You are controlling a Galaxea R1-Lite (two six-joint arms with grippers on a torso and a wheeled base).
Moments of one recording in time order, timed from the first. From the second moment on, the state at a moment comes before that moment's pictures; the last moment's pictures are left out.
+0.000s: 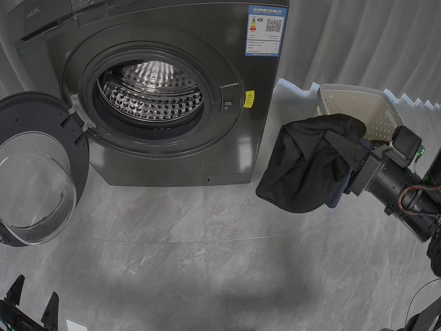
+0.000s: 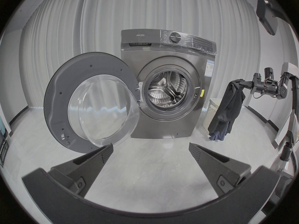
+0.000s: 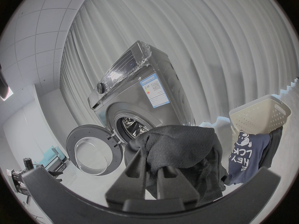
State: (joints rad) left arm -0.01 0.02 -0.02 0.00 0.00 -0.03; right arm 0.64 1.44 -0.52 -1.14 -0.03 0.21
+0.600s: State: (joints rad) left arm -0.01 0.02 -0.02 0.00 0.00 -0.03; right arm 0.64 1.44 -0.51 -1.14 -0.03 0.21
